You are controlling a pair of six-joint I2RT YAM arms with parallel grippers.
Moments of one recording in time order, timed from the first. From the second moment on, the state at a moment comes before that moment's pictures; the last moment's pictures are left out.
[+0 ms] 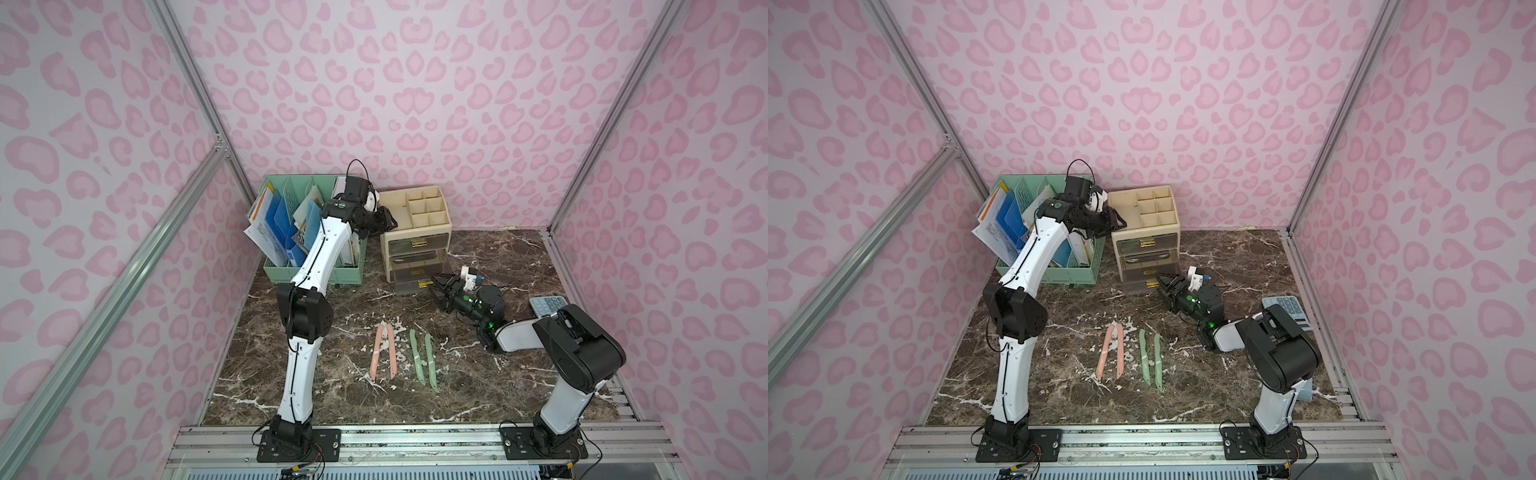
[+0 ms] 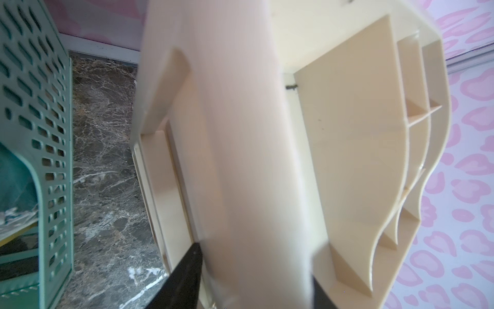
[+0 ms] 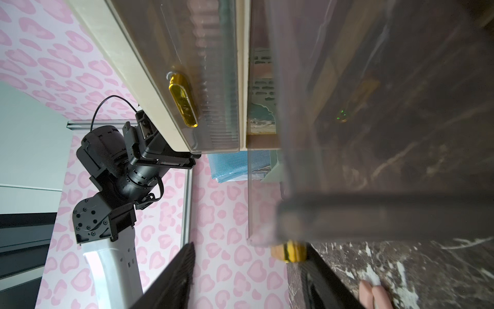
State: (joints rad) left arm -0.28 2.32 2.52 -1.01 0.40 -0.52; right arm 0.52 1.77 0.62 1.16 -0.38 1.56
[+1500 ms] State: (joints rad) left arm -0.28 2.25 2.52 -1.08 0.34 -0.49; right arm 0.52 1.36 0.52 0.64 -0.43 1.30
